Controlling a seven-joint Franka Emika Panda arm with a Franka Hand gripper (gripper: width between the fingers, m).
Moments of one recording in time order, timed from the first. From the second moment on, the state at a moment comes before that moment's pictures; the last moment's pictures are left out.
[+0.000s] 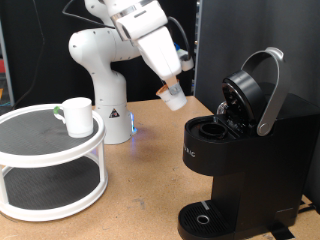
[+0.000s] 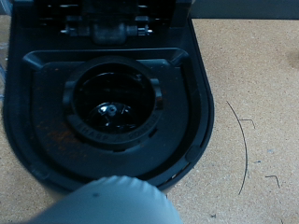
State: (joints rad) arm 0.24 -0.27 -0.29 -2.31 0.44 2.20 -0.96
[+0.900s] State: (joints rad) arm 0.24 -0.21 -0.24 -2.30 0.44 2.23 -0.94
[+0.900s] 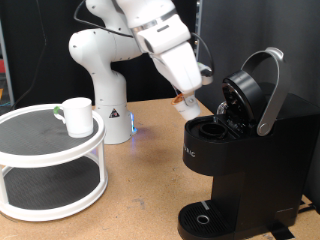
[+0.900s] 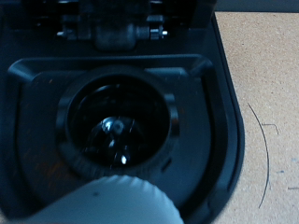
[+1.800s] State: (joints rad) arm 0.27 -0.20 -0.14 -2.31 0.45 2.29 -0.89
